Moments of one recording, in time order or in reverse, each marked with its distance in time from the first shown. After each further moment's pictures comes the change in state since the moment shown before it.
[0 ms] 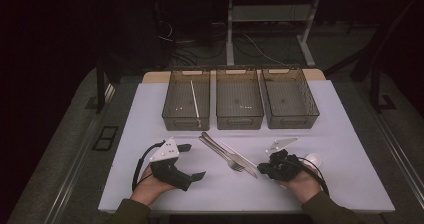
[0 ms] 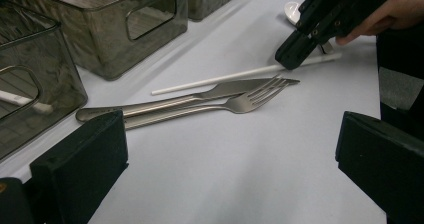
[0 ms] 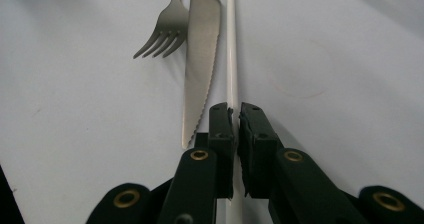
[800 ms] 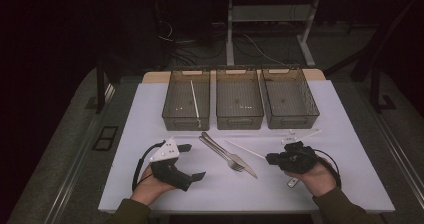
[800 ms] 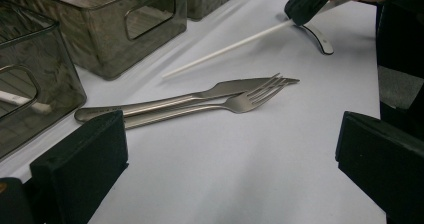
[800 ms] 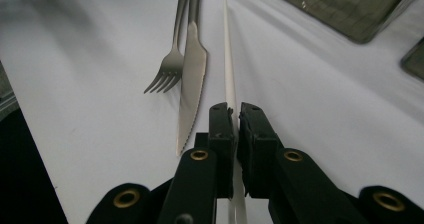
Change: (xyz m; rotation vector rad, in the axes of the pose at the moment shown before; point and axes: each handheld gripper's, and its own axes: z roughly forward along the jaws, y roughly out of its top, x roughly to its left) left arm 0.000 0.000 0.000 0.001 -0.002 -0.001; right arm -0.015 0.008 -0.043 -0.110 0.029 0.014
